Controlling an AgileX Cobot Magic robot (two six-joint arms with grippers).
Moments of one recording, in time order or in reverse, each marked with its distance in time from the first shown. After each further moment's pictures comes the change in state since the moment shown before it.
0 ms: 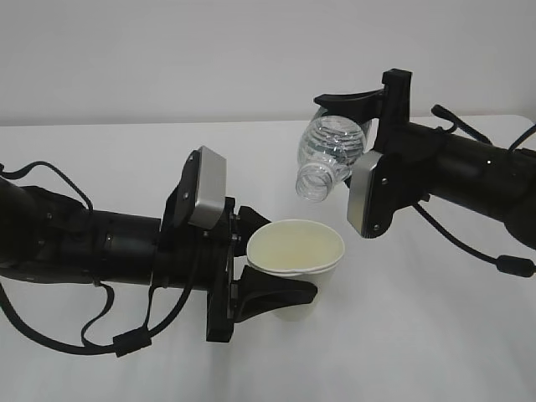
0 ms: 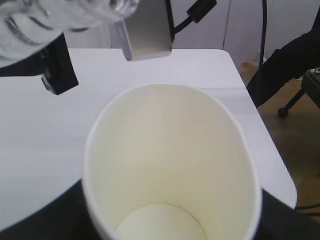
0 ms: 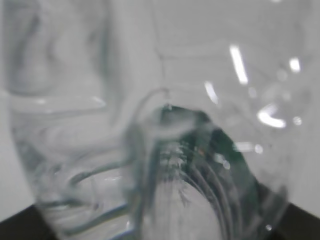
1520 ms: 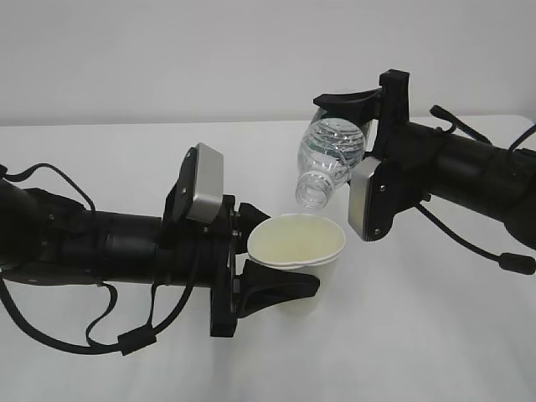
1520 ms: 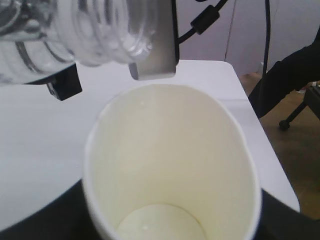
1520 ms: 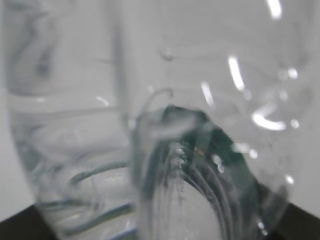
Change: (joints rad) left arm 0.000 0.009 0.000 -0.032 -0.032 0.000; right arm 0.000 0.002 0.000 0.005 0.000 -0.083
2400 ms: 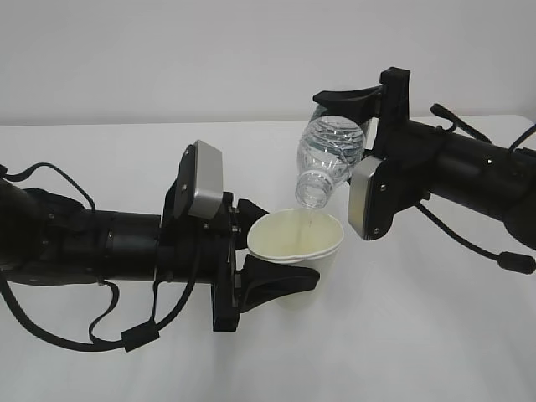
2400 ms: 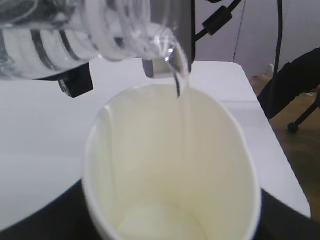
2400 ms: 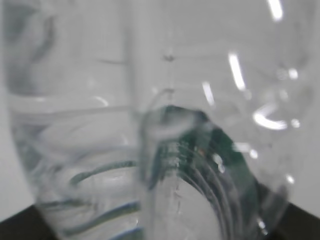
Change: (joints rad) left arm 0.000 0.000 0.000 -0.035 0.009 0.010; right arm 0.000 0.000 0.000 0.002 -0.019 -0.010
